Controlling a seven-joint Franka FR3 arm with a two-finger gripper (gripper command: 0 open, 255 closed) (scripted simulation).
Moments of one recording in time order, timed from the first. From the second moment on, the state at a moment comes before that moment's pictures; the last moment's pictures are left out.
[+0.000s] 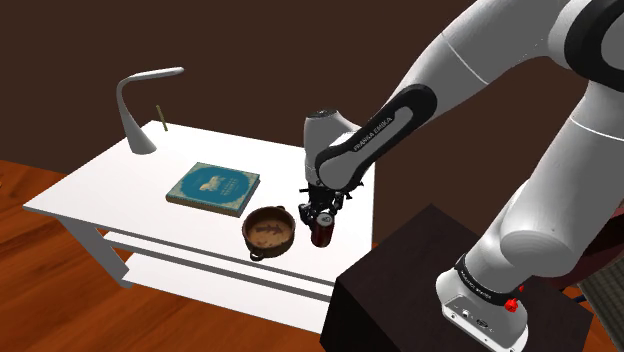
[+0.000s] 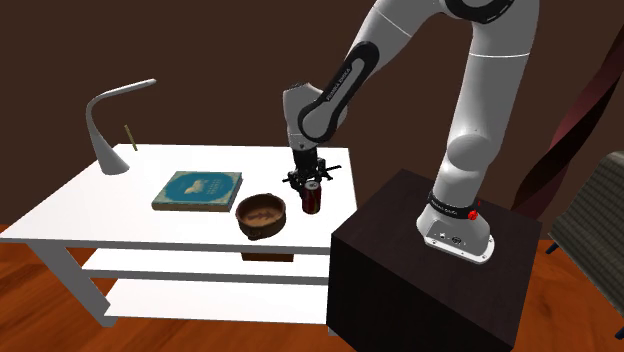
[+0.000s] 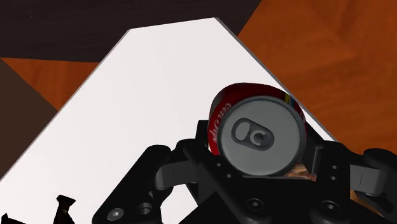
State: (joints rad) arm 0.14 0.09 0.32 -2.50 0.10 2.44 0.49
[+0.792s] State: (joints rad) arm 0.15 0.16 0.32 -2.27 0.06 2.28 0.53
